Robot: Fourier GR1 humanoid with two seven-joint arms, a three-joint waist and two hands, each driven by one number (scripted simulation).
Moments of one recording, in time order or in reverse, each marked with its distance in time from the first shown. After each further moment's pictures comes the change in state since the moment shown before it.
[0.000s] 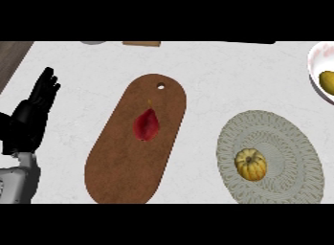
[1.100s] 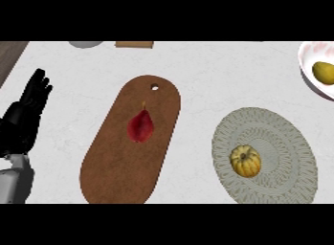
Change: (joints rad) left arm 0.013 0.013 0.036 0.005 0.015 -0.003 -0.004; right arm 0.118 -0.253 -0.463 0.131 -0.470 0.444 -0.168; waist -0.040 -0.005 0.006
